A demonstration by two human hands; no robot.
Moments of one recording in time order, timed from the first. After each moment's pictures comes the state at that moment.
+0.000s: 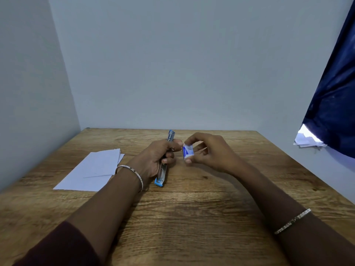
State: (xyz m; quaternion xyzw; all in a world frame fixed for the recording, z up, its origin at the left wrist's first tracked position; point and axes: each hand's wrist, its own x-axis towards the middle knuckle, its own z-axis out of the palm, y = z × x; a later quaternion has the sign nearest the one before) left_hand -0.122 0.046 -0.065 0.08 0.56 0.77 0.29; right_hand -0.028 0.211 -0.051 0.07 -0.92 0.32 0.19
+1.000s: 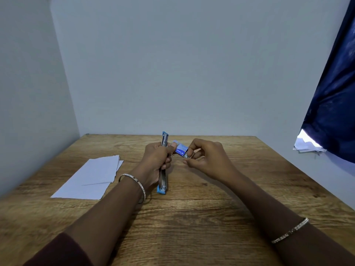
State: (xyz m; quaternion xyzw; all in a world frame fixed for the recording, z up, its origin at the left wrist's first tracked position) left_hand -0.122 0.051 -0.068 0.09 0.62 0.77 0.13; right_hand -0.035 0.203 -0.061 0.05 -0.90 0.33 0.27
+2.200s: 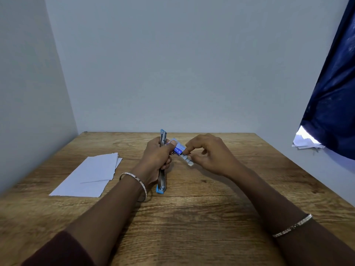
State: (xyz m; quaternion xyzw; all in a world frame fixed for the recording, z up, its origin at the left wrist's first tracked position) left_hand -0.120 0.051 -0.074 0.14 0.67 0.72 0.08; right_hand -0.032 0.213 -0.053 0.10 -0.93 0.23 0.25
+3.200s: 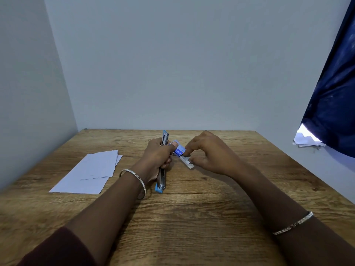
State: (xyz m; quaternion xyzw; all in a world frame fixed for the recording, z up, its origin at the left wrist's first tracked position) left_hand -0.113 0.049 -0.070 0.13 0.70 0.69 0.12; right_hand -0.031 0.213 -0.050 0.13 -0.96 0.13 0.21
